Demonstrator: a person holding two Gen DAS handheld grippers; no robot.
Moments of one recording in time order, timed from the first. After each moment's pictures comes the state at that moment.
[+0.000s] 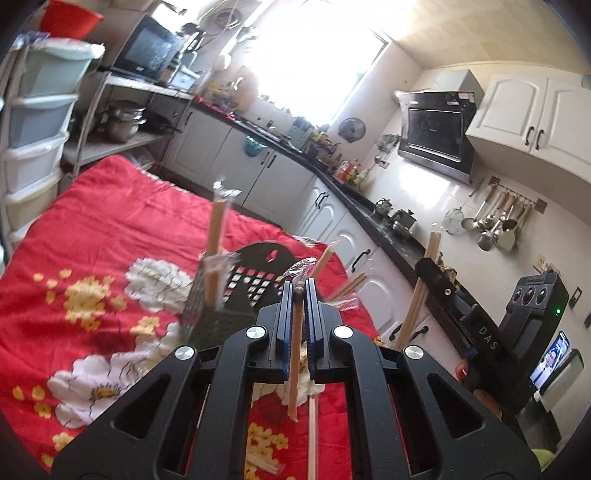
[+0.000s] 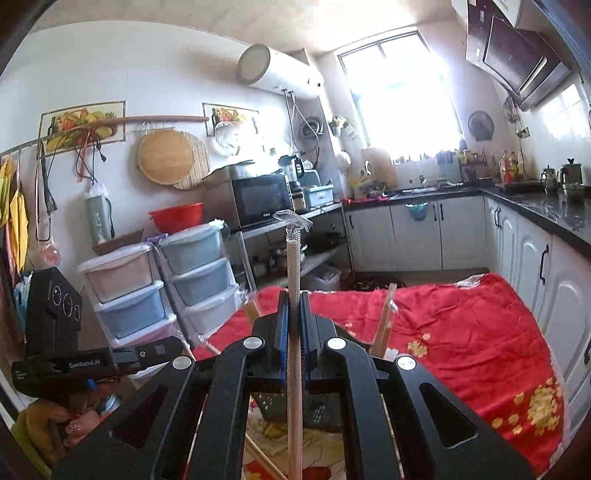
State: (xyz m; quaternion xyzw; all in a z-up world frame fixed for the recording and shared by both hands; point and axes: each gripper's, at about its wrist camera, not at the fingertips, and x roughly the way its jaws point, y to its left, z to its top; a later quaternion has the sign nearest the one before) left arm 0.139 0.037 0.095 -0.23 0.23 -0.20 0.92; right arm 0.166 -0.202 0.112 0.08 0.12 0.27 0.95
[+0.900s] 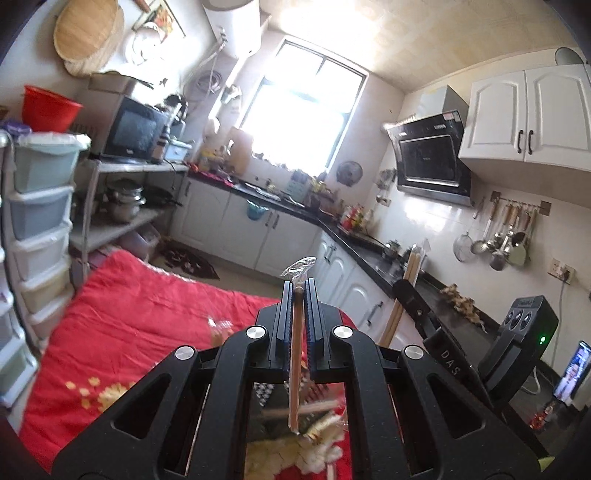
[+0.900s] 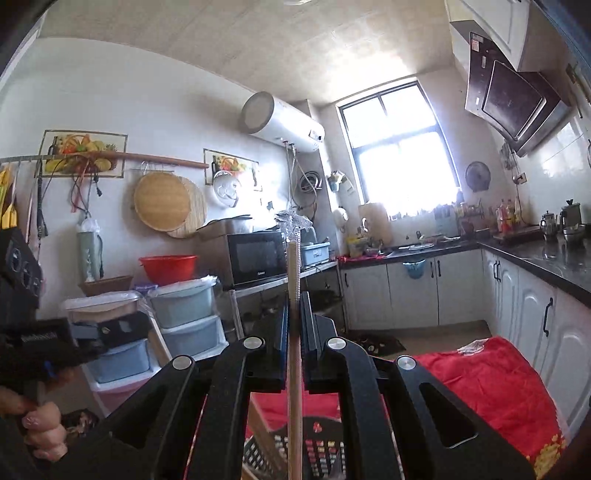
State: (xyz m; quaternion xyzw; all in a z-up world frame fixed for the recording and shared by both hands) left arm 0.157 0.045 0.178 -0.17 0.13 -0.15 0.97; right arm 0.206 -0.180 0.151 0.09 0.00 0.24 0.97
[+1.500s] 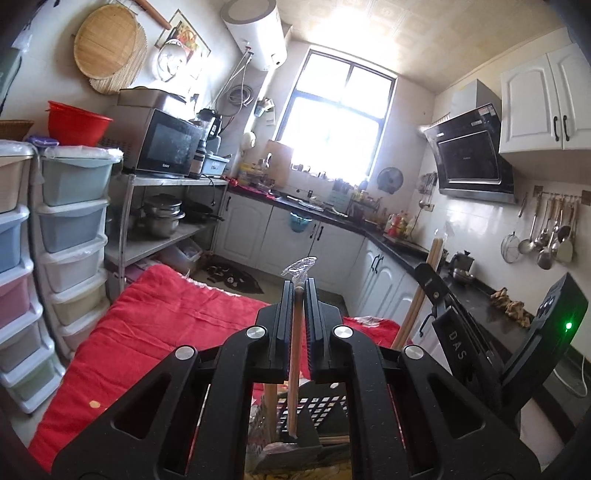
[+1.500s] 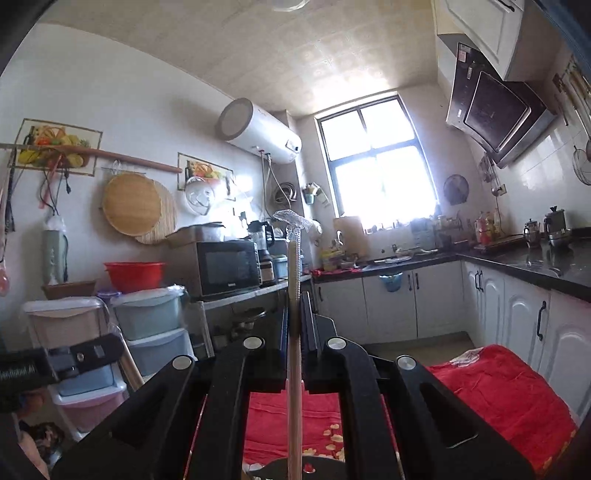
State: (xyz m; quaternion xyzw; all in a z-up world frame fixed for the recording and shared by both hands) left arm 0.195 0.048 0.147 -0.14 0.12 -0.06 0.98; right arm 0.262 -0.137 0.126 0.09 -0.02 0.18 0.98
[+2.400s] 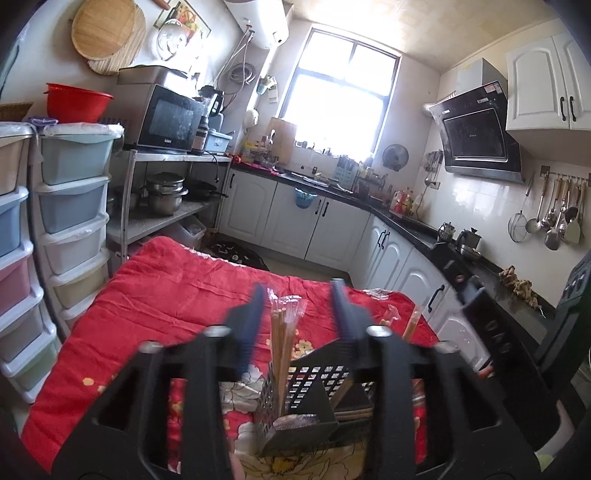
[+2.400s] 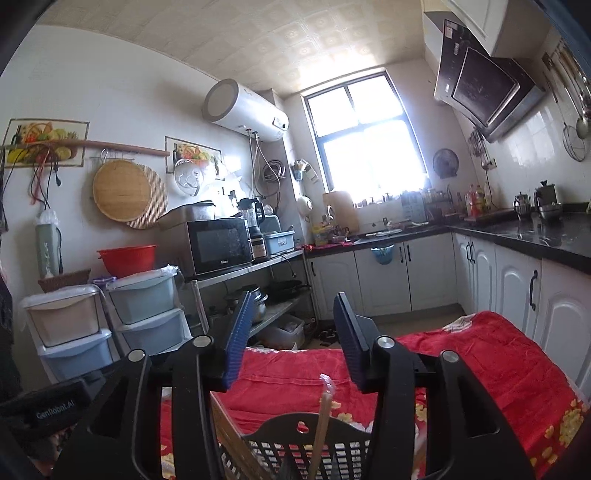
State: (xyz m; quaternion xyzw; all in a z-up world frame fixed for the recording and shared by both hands) left arm 0.203 0.046 0.114 -0.14 0.16 -0.06 0.97; right arm 0.249 -0.141 0.102 0.10 0.03 0.17 0.98
